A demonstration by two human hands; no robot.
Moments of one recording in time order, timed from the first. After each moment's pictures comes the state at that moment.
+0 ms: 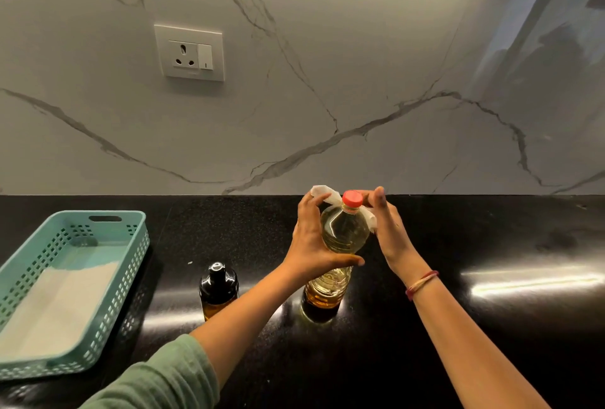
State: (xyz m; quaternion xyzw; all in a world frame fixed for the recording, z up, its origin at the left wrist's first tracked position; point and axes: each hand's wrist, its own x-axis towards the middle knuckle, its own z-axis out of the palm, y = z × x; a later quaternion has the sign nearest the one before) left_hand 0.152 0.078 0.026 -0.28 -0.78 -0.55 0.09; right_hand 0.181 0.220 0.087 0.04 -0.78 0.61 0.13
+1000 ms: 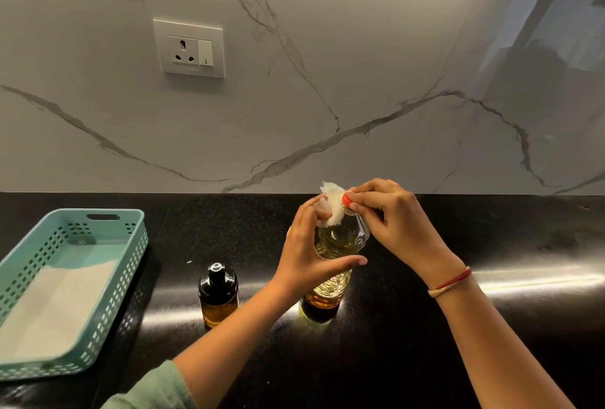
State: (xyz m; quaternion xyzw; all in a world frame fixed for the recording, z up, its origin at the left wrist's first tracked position) left_hand 0.168 0.067 0.030 -0.29 -0.75 -0.56 0.19; right_hand 0.201 0.225 0.131 0.20 -0.93 0.18 0.26
